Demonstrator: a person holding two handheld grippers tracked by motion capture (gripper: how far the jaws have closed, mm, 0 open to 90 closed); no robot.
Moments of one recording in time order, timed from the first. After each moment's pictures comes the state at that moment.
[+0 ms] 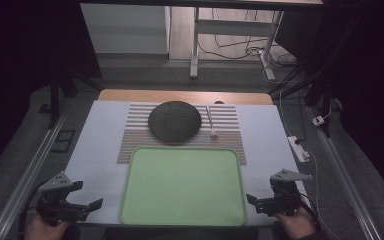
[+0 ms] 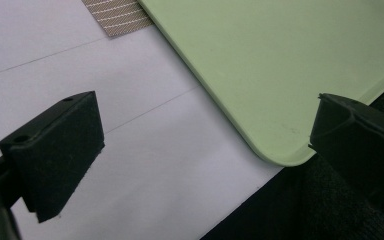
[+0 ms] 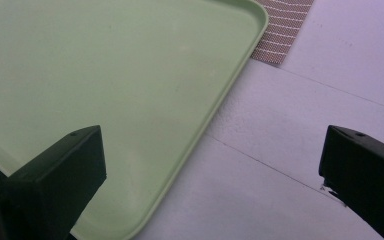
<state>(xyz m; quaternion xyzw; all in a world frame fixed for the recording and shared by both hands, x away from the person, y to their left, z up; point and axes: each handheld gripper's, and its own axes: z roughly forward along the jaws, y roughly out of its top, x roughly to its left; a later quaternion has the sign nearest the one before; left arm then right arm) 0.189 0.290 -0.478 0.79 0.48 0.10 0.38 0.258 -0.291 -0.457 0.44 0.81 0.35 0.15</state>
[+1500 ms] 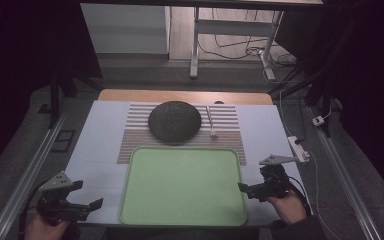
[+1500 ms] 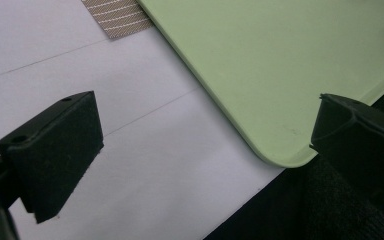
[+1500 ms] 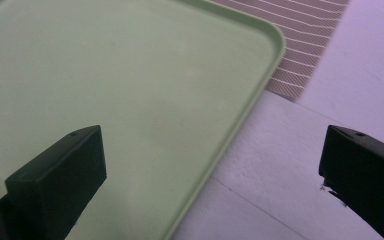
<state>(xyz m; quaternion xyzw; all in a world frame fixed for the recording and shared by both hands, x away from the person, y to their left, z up) 0.189 0.289 -0.477 0.79 0.47 0.10 0.38 0.297 -0.269 -0.451 0.42 0.83 0.34 0.12</state>
